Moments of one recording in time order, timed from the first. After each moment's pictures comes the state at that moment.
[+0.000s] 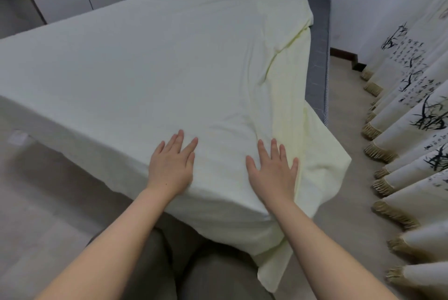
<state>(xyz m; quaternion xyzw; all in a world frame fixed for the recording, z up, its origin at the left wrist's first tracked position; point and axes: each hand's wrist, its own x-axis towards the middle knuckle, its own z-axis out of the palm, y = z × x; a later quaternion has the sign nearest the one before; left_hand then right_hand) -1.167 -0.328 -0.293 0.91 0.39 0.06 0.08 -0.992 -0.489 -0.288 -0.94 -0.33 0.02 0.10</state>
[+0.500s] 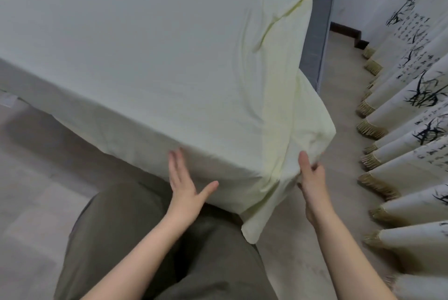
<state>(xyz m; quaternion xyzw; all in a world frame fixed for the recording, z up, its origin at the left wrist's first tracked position) -1.196 -0.479 -0.346 0.74 0.42 0.23 0.47 -0.967 -0.624 -0.308 -0.82 -0.08 0.21 0.52</state>
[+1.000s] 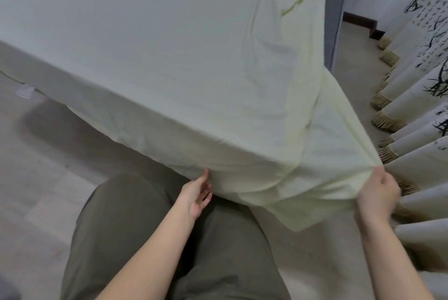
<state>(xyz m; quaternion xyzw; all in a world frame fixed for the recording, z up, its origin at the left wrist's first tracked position) -1.186 -0.467 -0.409 0.20 0.52 0.14 0.82 -0.919 -0.700 -0.334 -0.85 0.03 -0.04 0.53</state>
